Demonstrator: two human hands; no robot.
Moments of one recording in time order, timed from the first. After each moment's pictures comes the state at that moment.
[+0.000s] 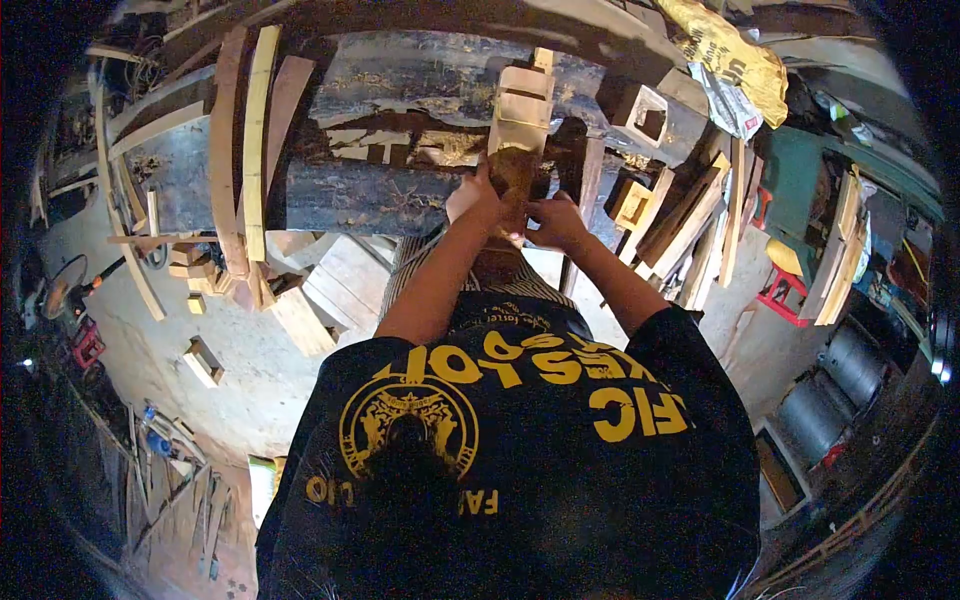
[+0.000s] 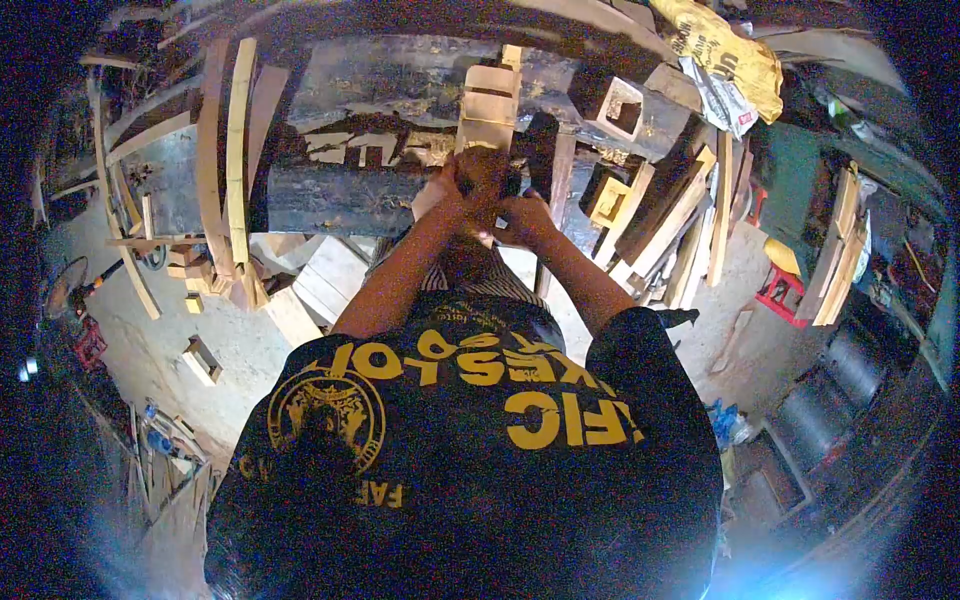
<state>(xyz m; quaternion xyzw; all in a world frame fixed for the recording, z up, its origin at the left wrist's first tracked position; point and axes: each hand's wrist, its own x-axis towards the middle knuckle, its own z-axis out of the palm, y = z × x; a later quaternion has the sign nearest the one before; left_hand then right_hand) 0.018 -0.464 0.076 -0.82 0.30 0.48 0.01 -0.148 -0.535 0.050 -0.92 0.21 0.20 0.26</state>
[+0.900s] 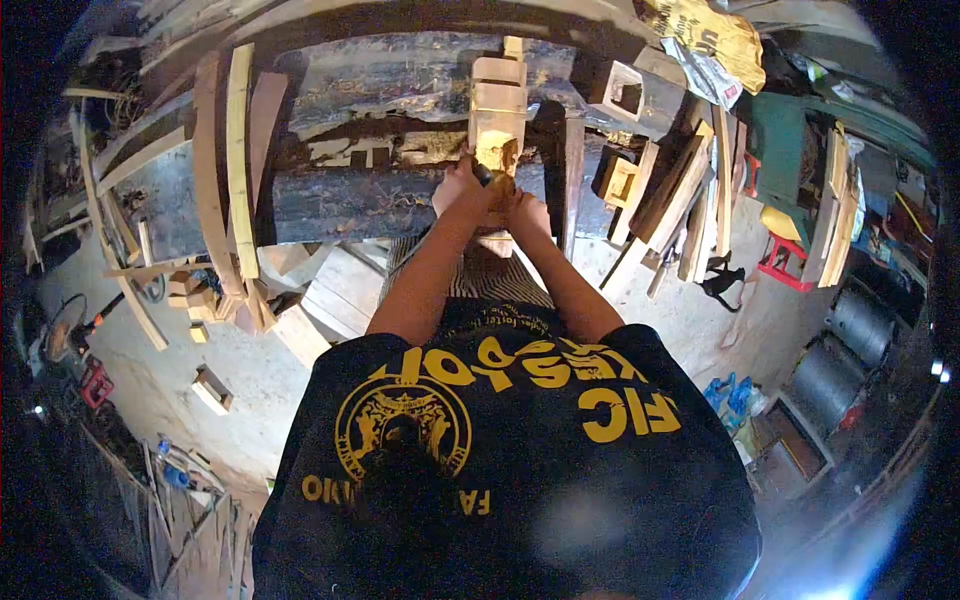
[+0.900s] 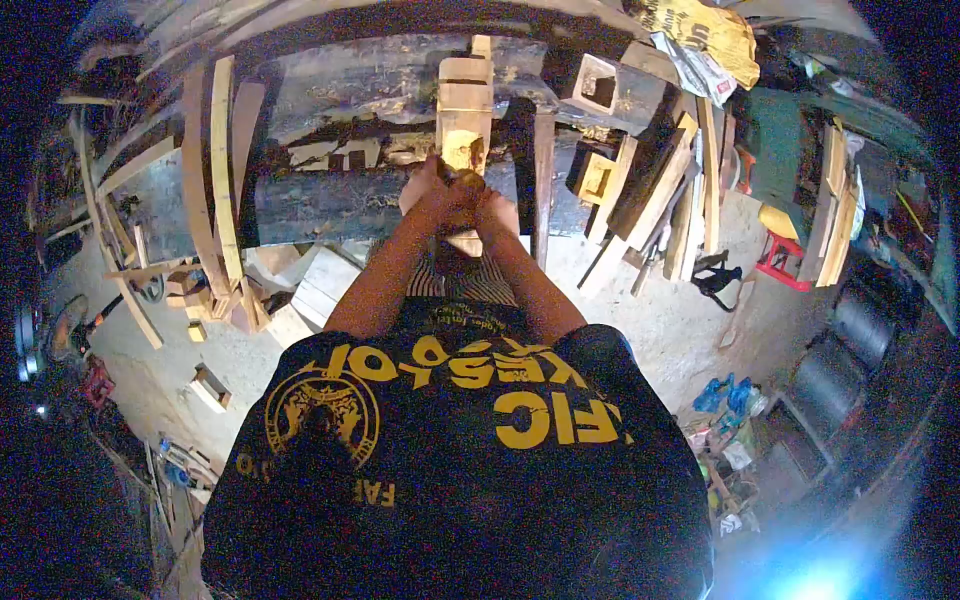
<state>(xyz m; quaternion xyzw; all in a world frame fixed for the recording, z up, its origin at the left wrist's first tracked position) 0.013 -0.458 0.073 -0.84 0.31 0.44 -0.04 -0.122 -0.480 0.037 -0.66 0.66 0.15 0.34</state>
